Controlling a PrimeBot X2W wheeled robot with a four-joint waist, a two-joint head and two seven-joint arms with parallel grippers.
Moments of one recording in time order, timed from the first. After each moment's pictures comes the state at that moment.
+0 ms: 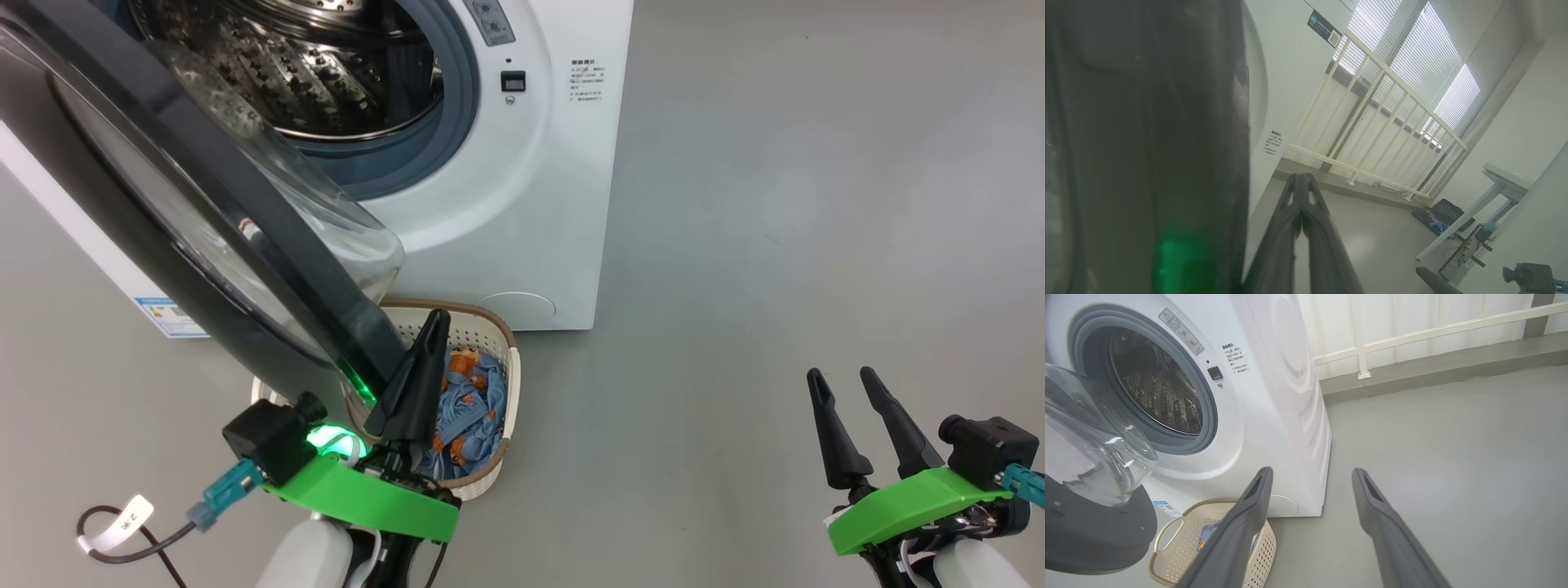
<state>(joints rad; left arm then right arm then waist) -0.32 0.04 -0.39 0.27 -0.69 -0.13 -0.26 -0.13 -0.22 0.16 0.35 0.55 0.13 -0.25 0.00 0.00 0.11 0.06</state>
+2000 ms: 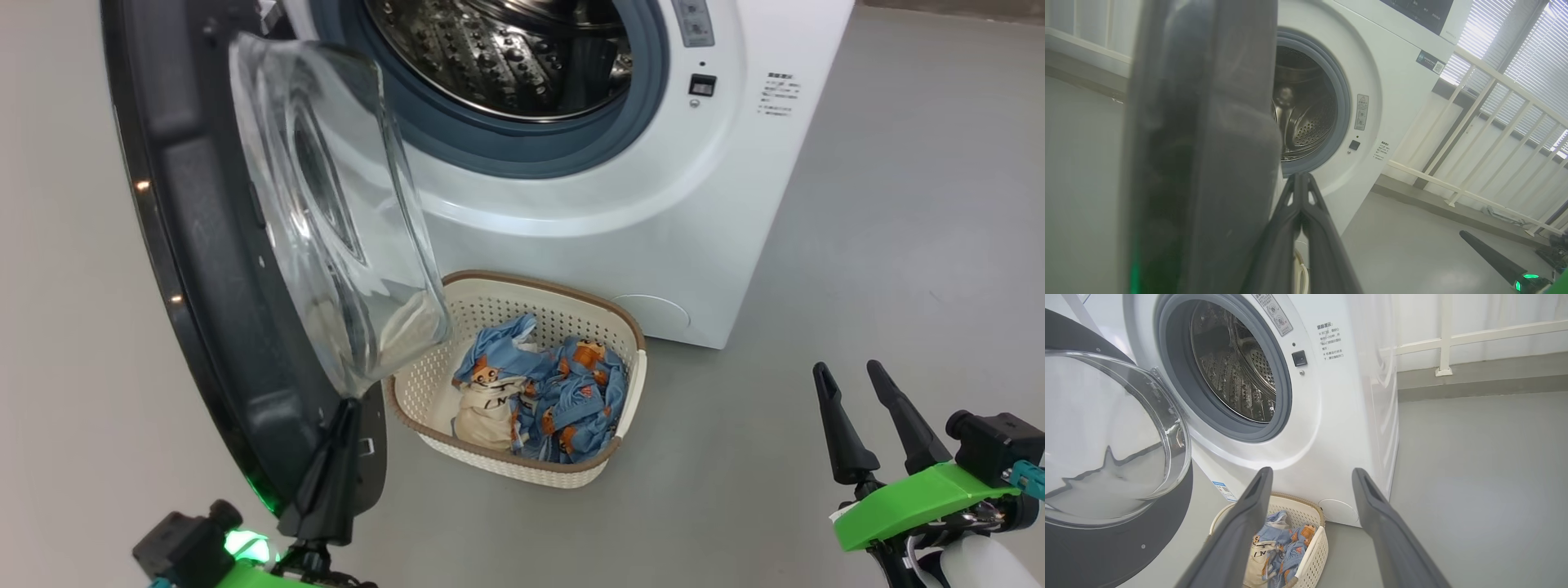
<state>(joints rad) -0.06 0.15 -0.31 0.05 -0.65 -0.03 -0.24 -0.13 -0.23 0.15 0.33 0.54 0.13 -0.25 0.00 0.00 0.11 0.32</state>
